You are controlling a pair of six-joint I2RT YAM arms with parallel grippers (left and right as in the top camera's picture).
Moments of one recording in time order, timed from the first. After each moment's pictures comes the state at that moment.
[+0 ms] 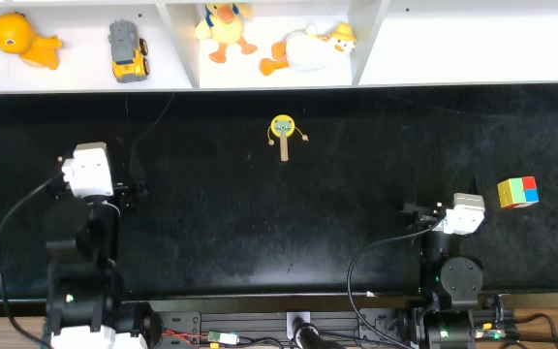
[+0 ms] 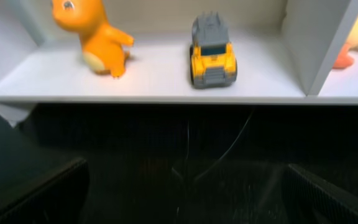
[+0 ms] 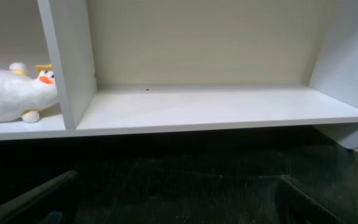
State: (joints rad) left arm 0.05 0.58 0.42 -0.14 -0.12 0.09; right arm 0.04 0.01 0.02 0.00 0.19 -0.01
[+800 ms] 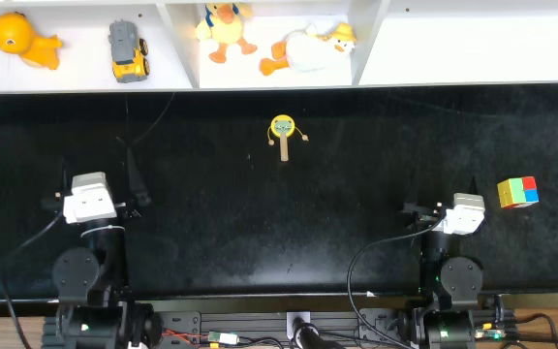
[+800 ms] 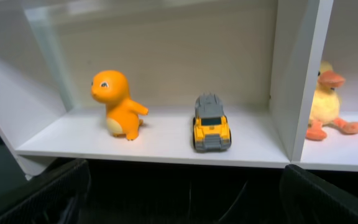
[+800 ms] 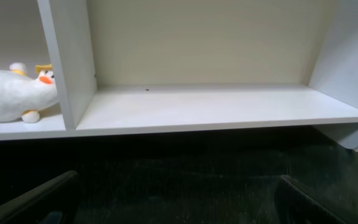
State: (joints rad) left arm -0.04 0.30 0.22 0.12 -0.22 0.11; right arm 0.04 0.01 0.02 0.00 0.19 0.00
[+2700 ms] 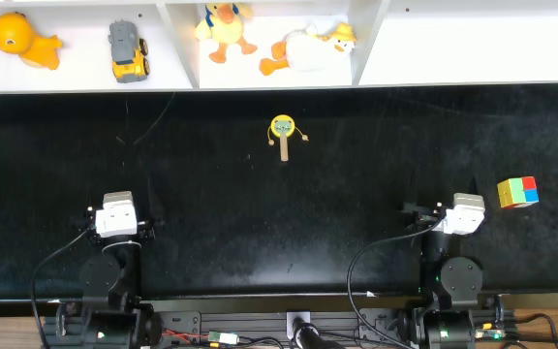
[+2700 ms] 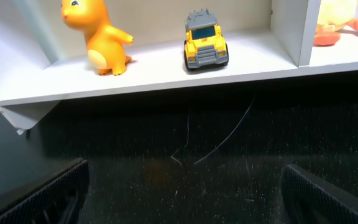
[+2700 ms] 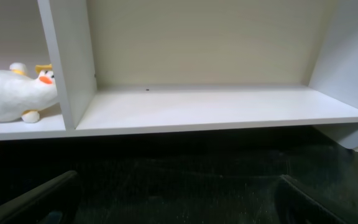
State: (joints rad) left arm -0.04 0.06 0.01 -0.07 -0.21 0.16; right arm 0.04 0.01 0.02 0.00 0.19 -0.01
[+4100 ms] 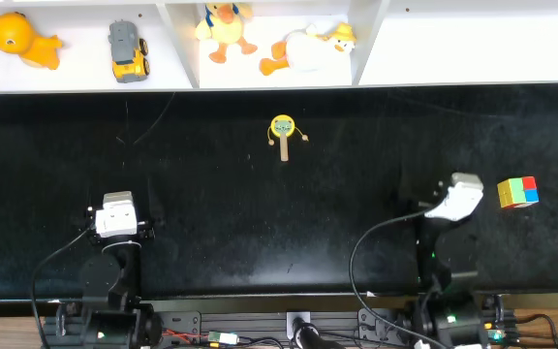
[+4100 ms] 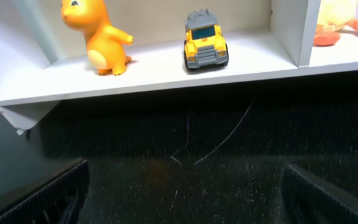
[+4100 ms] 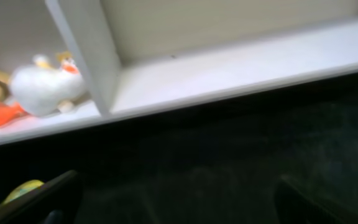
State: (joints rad) left arm -0.04 0.06 0.01 -0.07 -0.21 0.16; right arm 0.15 0.37 0.24 -0.07 0.20 0.24
